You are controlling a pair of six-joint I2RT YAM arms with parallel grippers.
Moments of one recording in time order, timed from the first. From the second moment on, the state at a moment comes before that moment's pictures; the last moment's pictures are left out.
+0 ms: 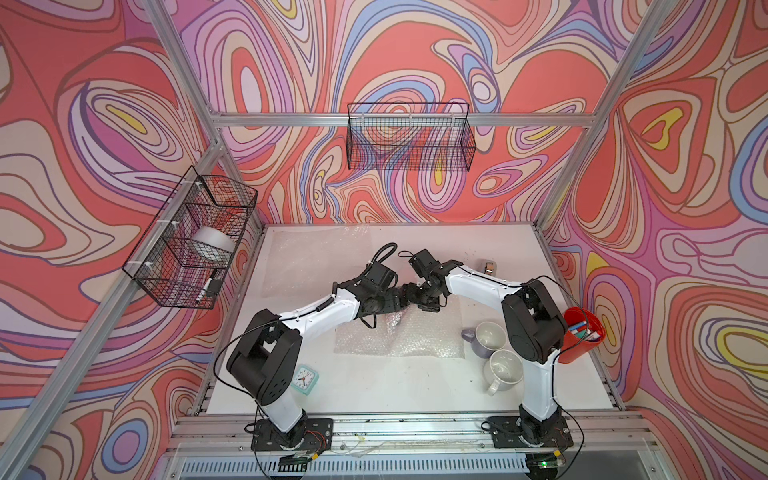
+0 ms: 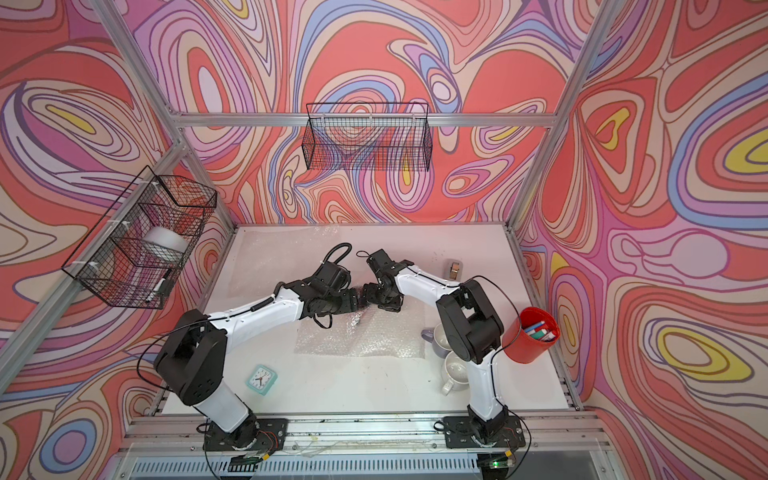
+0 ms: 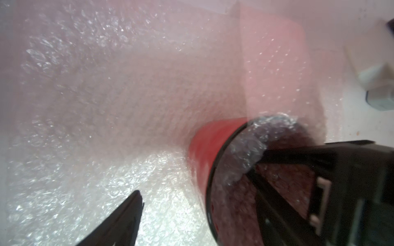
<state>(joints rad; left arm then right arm) -0.63 1.68 1.12 -0.48 -0.09 -0.72 0.59 2.01 1.46 -0.66 -0.20 0.67</state>
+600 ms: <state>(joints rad) -0.61 1.76 1.17 -0.51 -0.09 -0.74 0.39 1.96 1.57 -0.61 -0.15 0.61</state>
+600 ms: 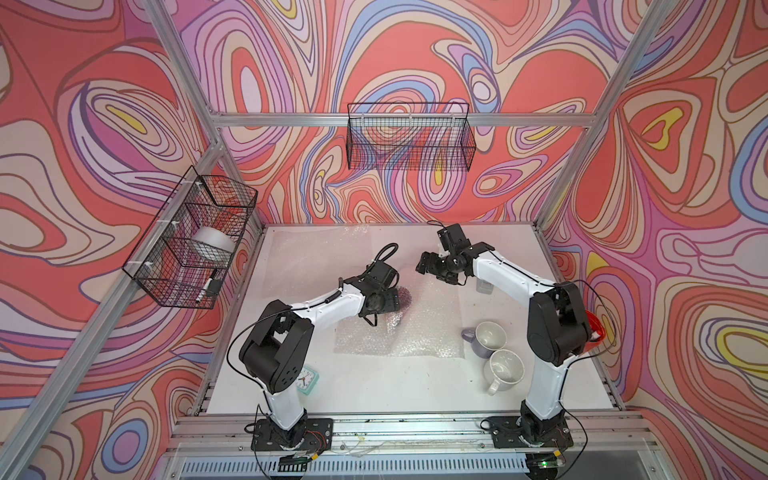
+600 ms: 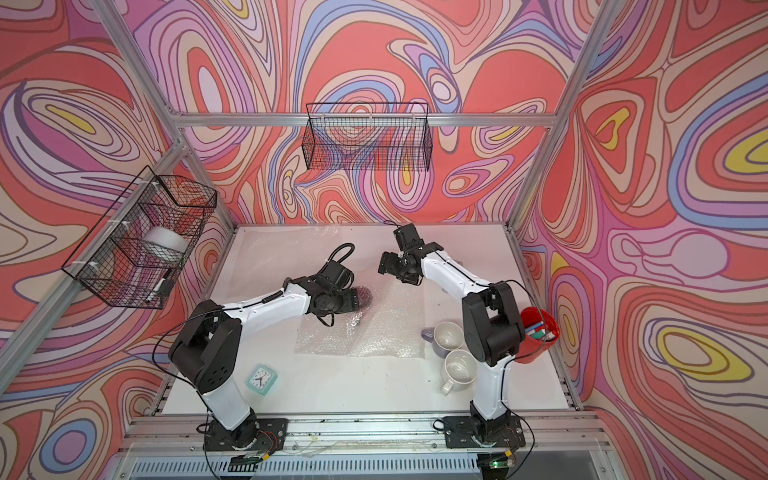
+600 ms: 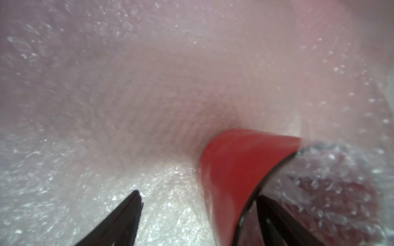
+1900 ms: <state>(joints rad) -0.61 1.77 1.17 -0.51 -0.08 -0.76 0.36 2.35 1.97 -0.80 -0.25 0.54</state>
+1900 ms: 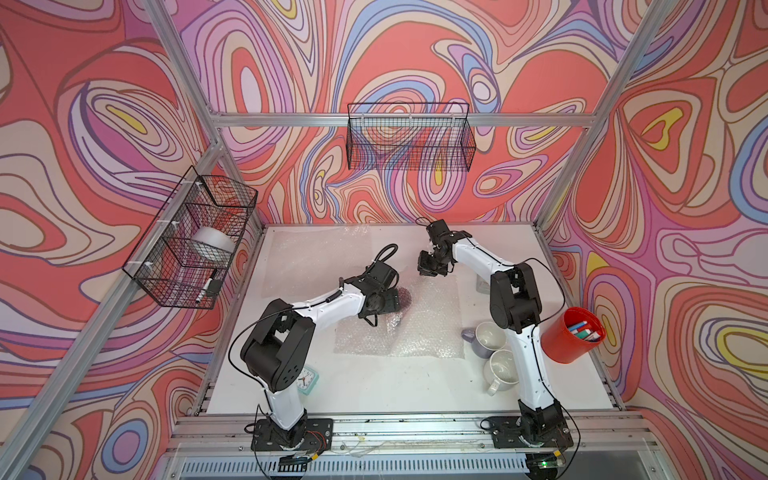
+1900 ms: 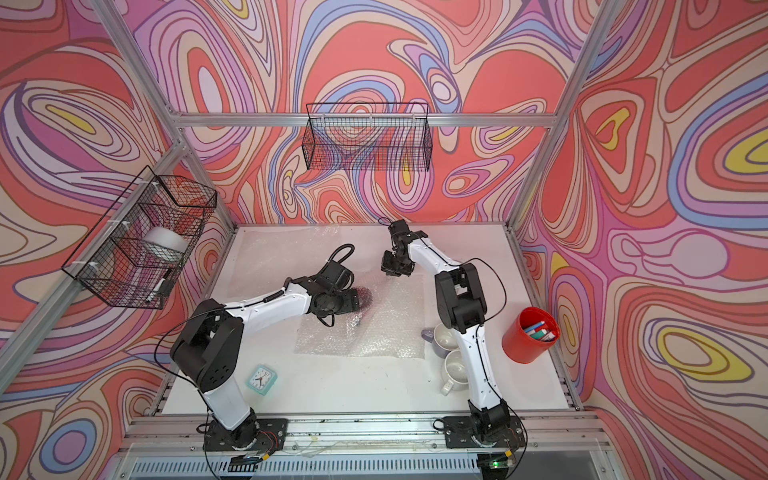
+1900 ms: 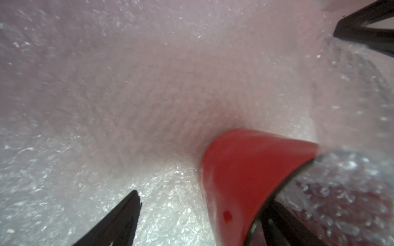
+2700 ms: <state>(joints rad) -0.59 1.79 1.17 -0.51 -0.03 -0.79 0.43 1.94 1.53 -0.44 -0.55 0.46</state>
